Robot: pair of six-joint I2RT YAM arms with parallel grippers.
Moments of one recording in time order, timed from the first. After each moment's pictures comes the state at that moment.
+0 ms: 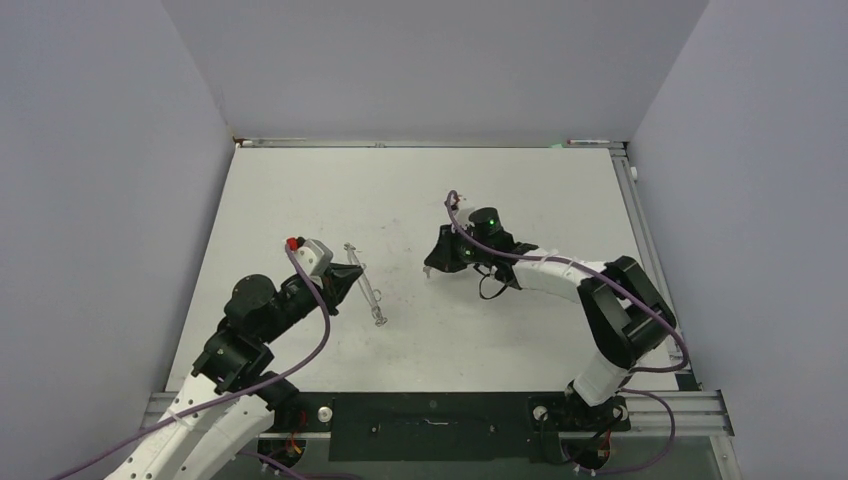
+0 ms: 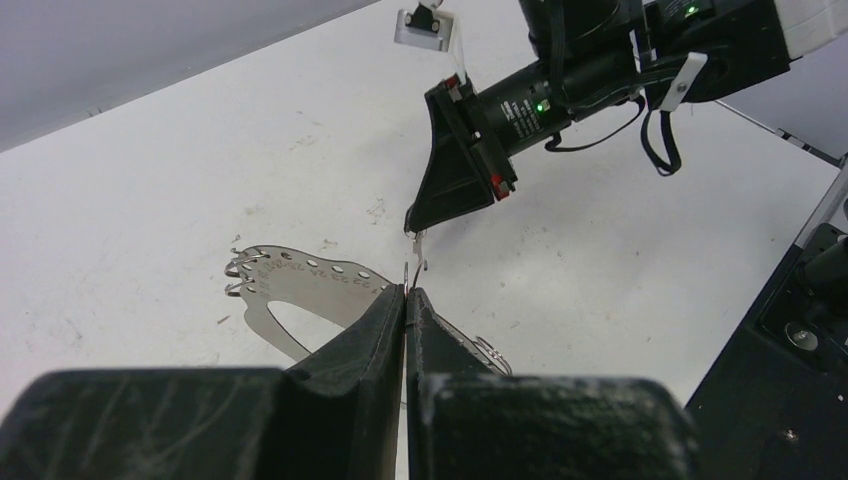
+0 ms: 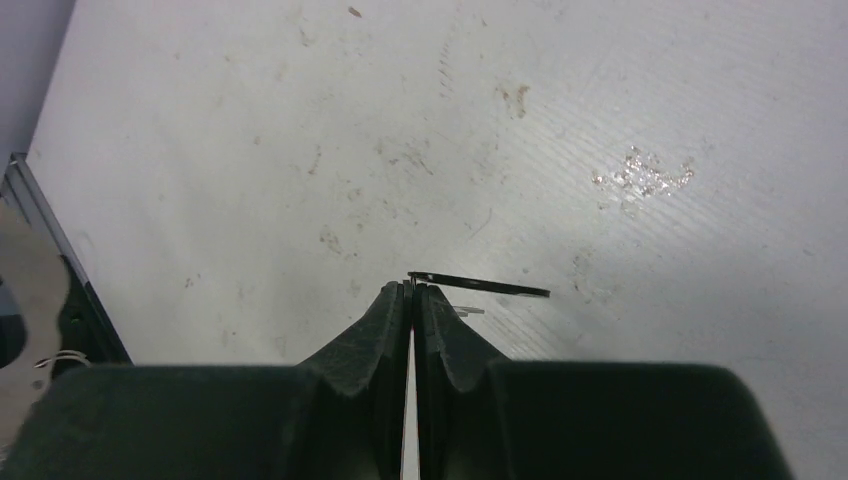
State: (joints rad) left arm -0.57 0.50 0.62 -0.22 0.19 -0.08; right arm 0.59 1.71 0.88 0.20 -0.39 0.40
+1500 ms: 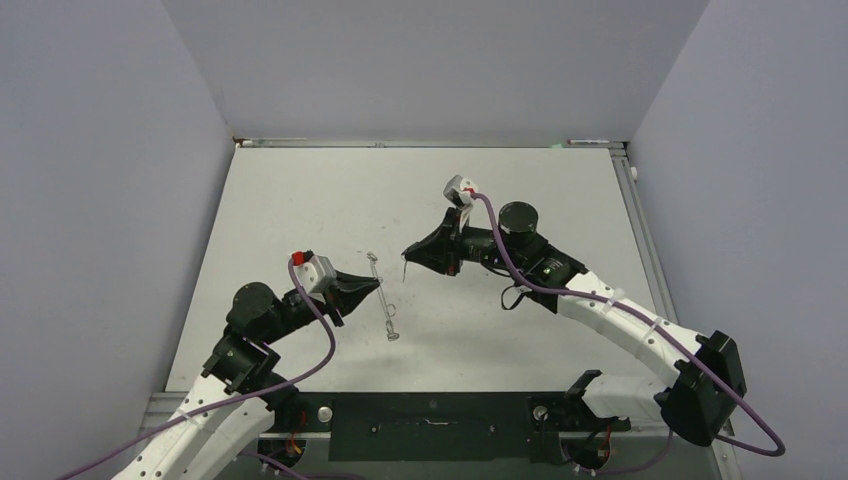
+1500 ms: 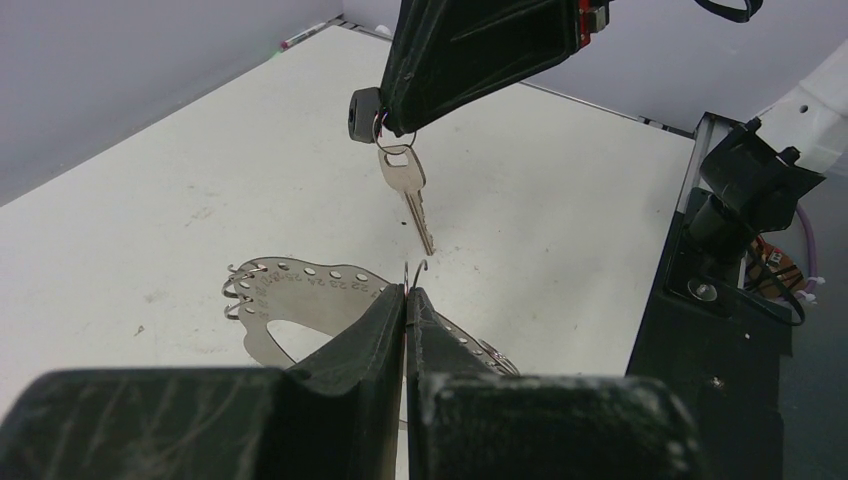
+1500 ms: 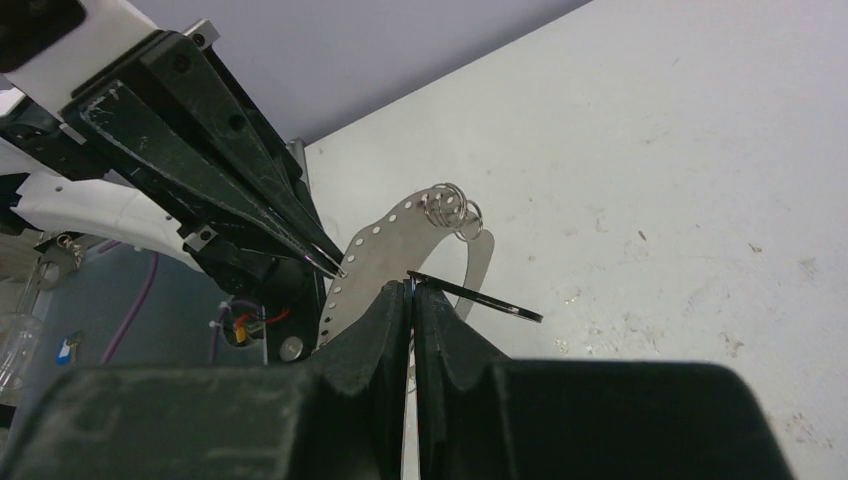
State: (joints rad) left arm -0.55 0.47 0.49 0.01 0.47 -0.09; right arm 0.73 1.22 0.95 0.15 -0.59 0.30
